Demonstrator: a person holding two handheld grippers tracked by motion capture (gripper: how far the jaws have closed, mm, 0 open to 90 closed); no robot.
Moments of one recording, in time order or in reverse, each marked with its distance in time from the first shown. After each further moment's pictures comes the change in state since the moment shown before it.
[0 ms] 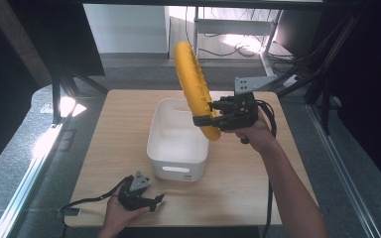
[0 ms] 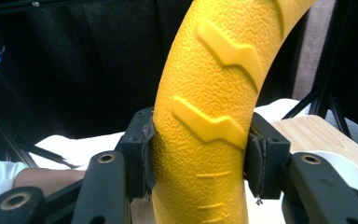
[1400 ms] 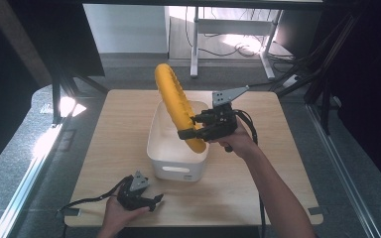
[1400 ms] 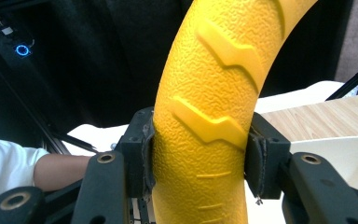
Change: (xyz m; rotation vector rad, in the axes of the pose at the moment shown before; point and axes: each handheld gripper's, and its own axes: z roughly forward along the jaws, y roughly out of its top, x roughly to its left) left arm 0.001 -0.001 0.000 0.002 0.015 0.007; right arm -0.013 -0.035 0.047 0.049 0.126 0.062
